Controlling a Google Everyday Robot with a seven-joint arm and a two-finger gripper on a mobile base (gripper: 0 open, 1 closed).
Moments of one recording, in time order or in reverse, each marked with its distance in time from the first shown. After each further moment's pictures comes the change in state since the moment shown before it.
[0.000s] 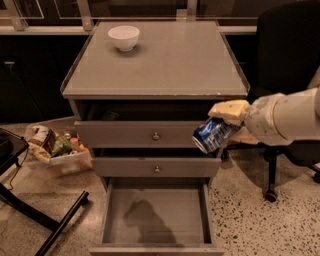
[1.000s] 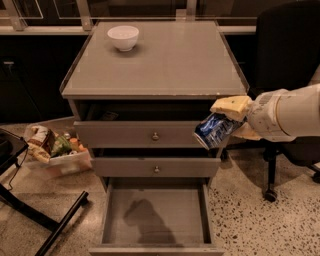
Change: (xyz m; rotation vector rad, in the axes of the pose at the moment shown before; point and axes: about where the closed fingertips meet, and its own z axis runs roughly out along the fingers) arm 0.008 -0.010 -0.008 0.013 0.025 -0.025
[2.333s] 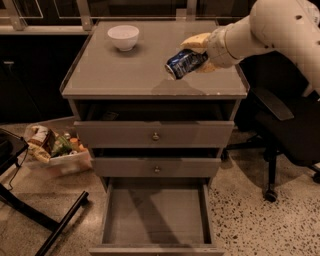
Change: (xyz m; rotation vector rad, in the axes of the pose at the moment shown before) arm 0.129 -0.140 0.110 0.118 -0.010 0.053
